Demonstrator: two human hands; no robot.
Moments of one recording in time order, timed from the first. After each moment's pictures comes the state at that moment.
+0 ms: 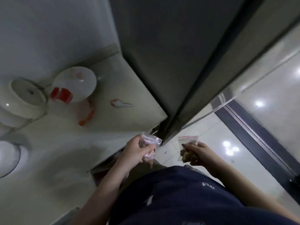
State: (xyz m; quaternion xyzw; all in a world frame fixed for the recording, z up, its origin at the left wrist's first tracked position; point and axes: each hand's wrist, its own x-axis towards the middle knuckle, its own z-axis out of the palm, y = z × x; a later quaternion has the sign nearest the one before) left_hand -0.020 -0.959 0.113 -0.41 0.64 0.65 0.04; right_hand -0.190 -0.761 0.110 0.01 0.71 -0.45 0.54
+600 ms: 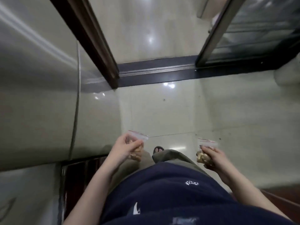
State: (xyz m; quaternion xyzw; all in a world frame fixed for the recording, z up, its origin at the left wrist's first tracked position) left_hand -0.177 -0.692 0.103 -0.16 0.61 0.66 0.41; right_hand -0.031 -0.402 0.075 0.51 0.54 -0.64 0.19
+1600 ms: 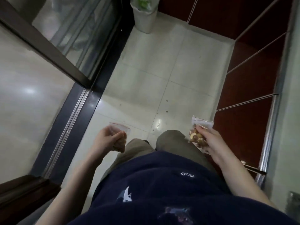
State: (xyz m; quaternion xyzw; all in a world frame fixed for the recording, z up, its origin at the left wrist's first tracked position) left_hand -0.336 -0.235 0.099 0.31 0.64 0.25 0.65; right_hand 0.012 -0.204 0.088 0.72 0.21 -0.62 -0.23
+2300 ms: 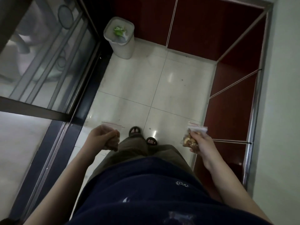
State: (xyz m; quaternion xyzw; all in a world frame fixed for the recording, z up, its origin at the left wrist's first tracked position) left_hand -0.195 0.068 0.105 0.30 0.66 0.25 0.65; right_hand 0.154 0.061 0.089 0.74 0.17 -0.60 -0.26
